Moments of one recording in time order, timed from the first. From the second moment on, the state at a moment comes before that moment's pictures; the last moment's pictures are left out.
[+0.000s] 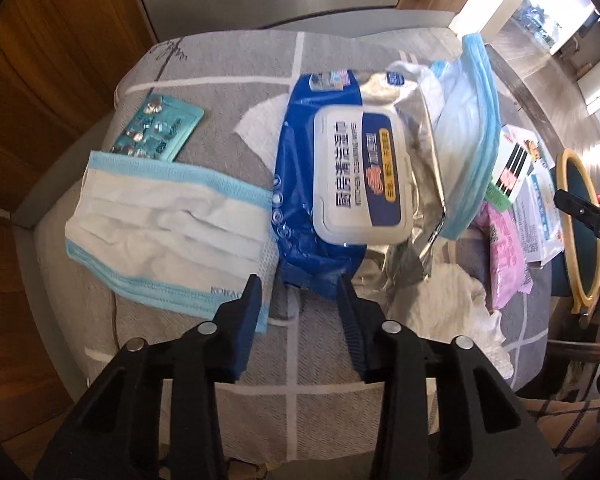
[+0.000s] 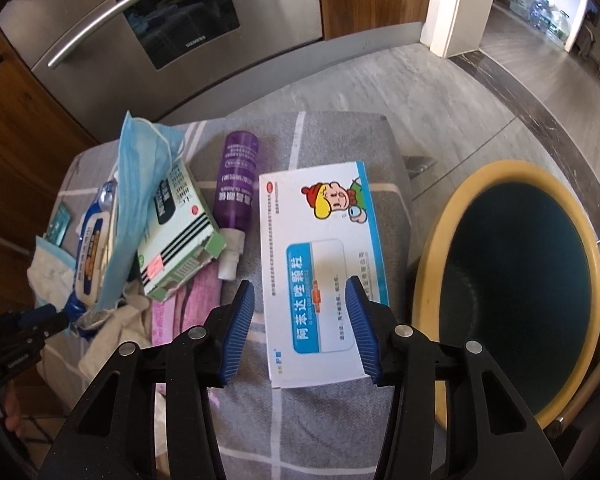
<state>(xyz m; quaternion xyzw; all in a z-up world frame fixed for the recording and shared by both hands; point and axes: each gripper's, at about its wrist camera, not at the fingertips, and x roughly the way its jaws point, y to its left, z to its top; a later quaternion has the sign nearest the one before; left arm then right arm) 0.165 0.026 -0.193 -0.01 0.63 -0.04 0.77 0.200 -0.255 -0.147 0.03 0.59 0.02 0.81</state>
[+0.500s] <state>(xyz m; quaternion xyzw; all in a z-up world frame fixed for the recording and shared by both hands) 0.169 0.029 -0.213 -0.02 0.63 -0.05 0.77 0.203 -0.264 -0.148 0.05 0.59 0.02 0.80</state>
